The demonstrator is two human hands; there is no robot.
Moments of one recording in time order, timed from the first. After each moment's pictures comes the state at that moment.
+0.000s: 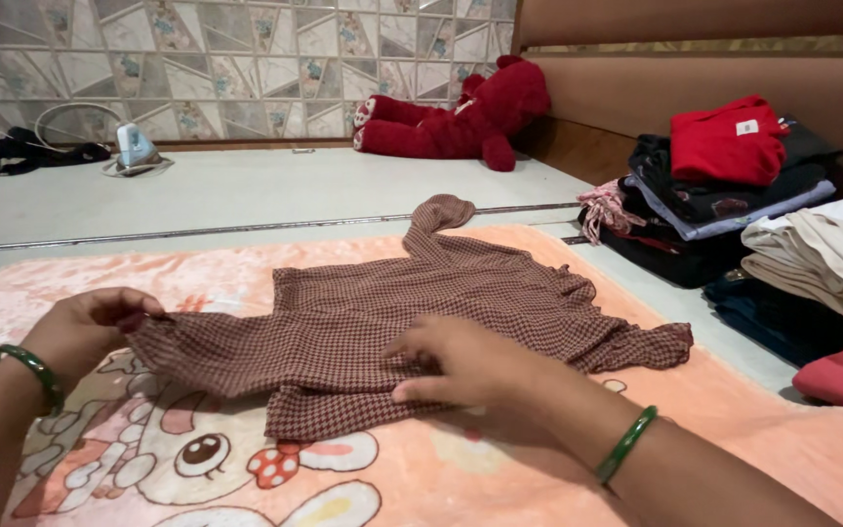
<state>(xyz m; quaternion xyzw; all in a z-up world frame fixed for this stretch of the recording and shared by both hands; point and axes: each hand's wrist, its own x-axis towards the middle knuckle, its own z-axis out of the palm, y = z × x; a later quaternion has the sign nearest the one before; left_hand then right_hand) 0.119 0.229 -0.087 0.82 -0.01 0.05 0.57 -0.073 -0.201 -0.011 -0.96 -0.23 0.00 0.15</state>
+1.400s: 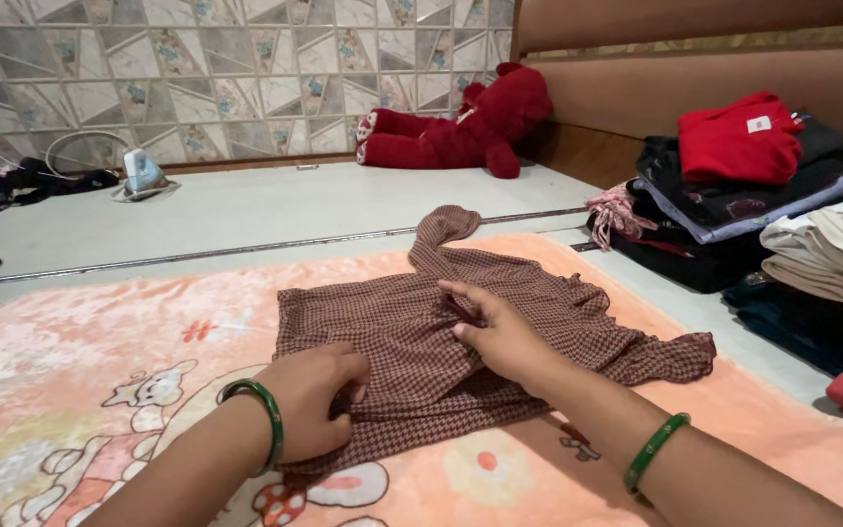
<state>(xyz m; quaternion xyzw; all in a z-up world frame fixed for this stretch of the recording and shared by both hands) -0.022 0.021 -0.014 0.92 -0.38 -0.01 0.09 -0.022 -0.238 -0.042 -0.86 0.02 -0.07 0.50</state>
